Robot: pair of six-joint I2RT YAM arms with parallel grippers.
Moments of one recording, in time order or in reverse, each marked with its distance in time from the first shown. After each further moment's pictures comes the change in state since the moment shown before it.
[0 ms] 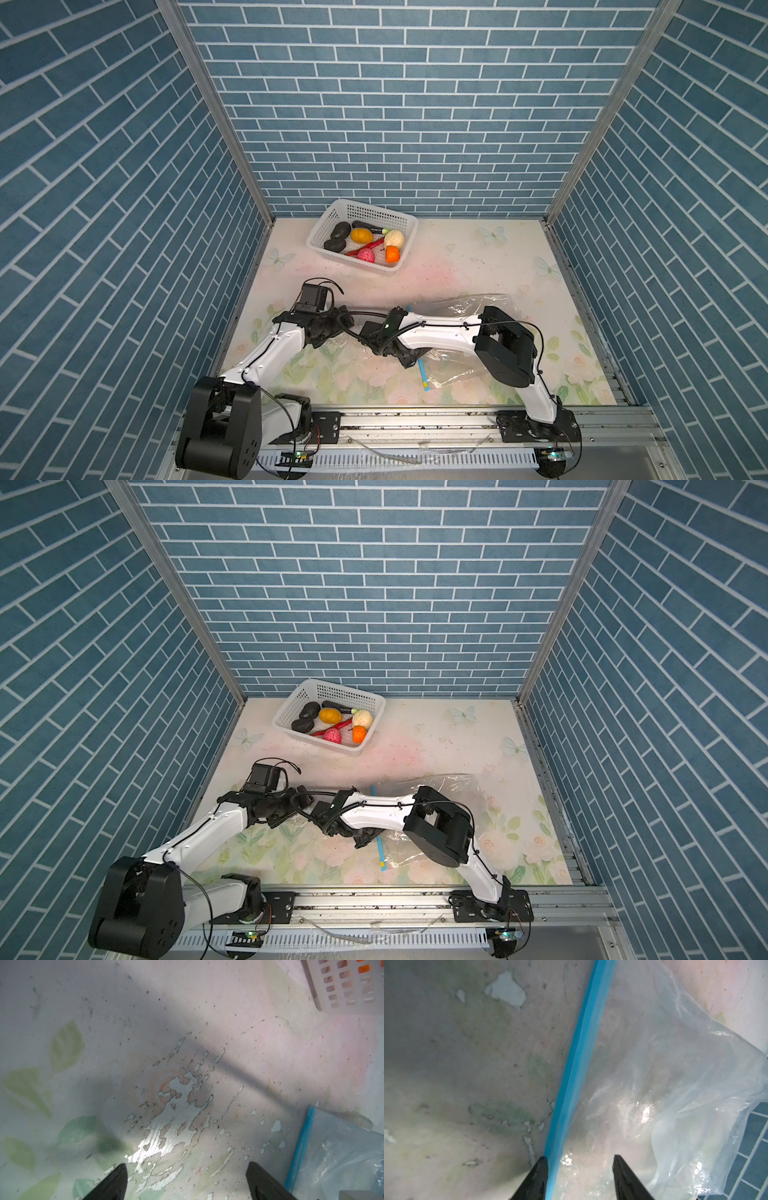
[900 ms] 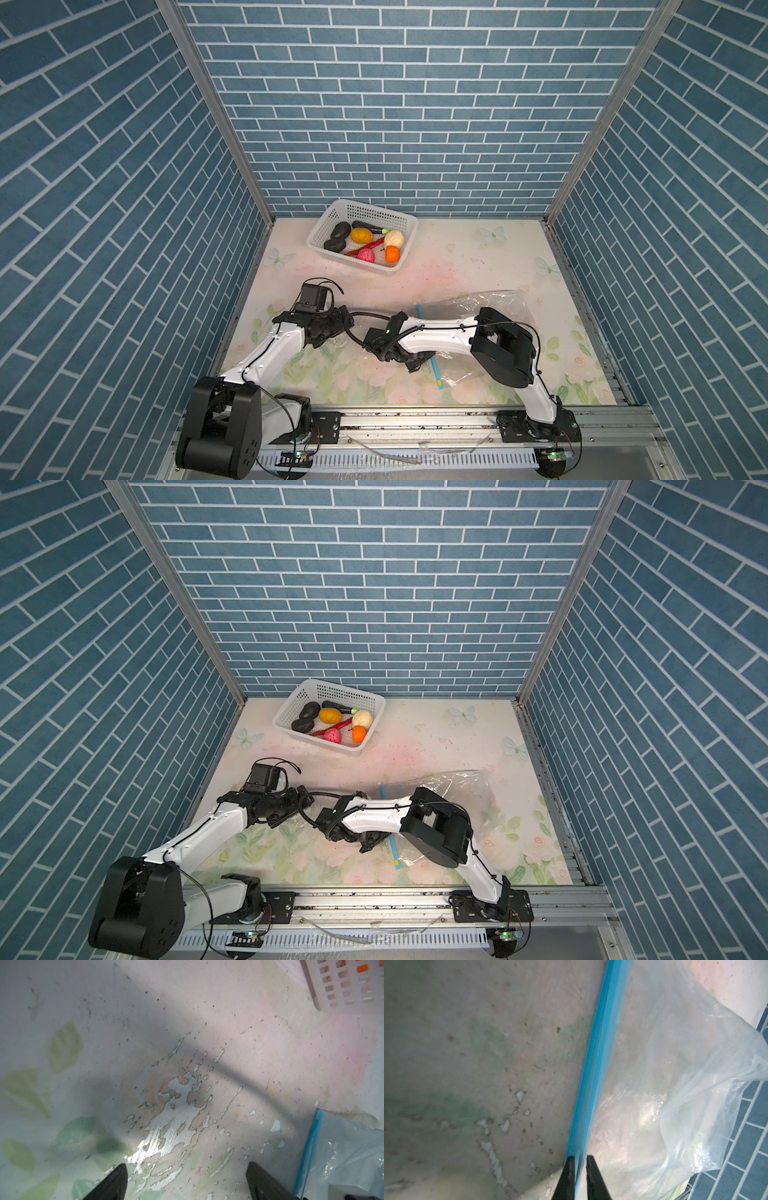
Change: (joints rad) left arm 0.002 0.001 0.000 0.002 0.005 0.004; right arm 0.005 0.005 -0.044 -0.034 0.037 0.068
